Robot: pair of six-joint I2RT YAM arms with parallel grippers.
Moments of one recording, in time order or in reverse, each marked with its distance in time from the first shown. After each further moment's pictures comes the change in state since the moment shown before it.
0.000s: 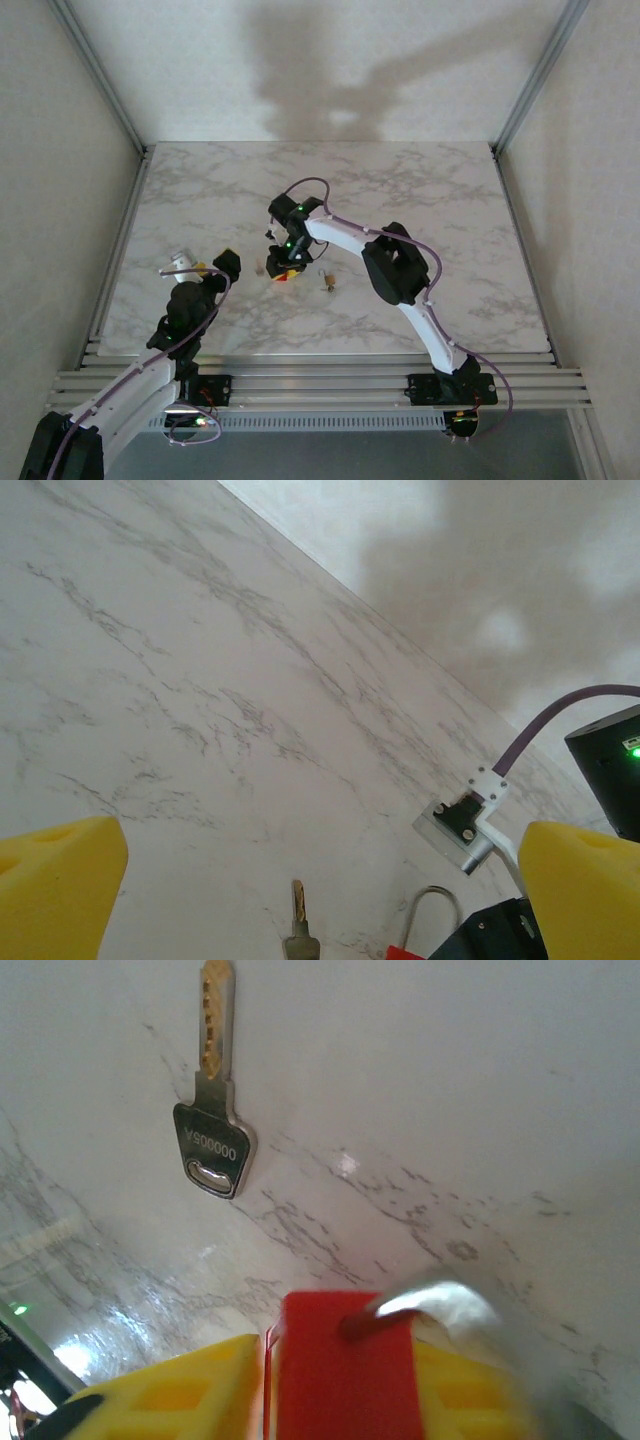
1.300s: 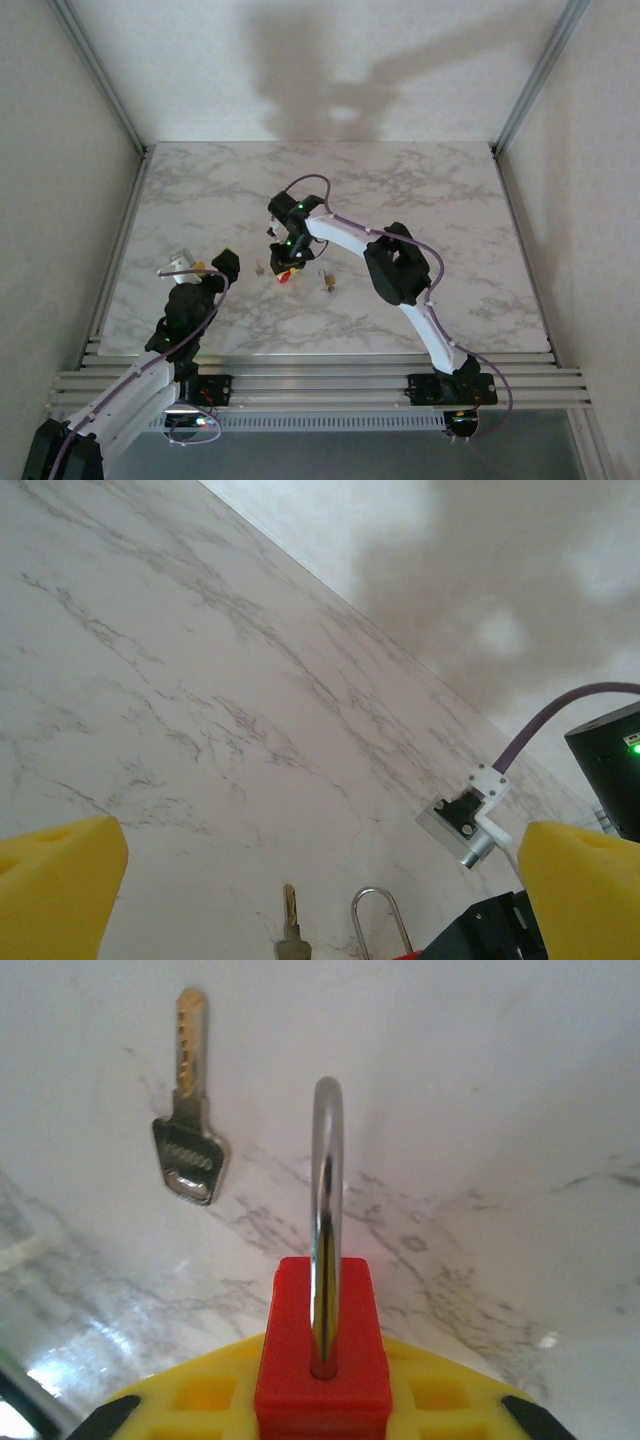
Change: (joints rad) left arm 0.000 -0.045 0.000 -0.024 0.000 0.000; right arm -0.010 -0.027 -0.016 0.008 0.035 0.019
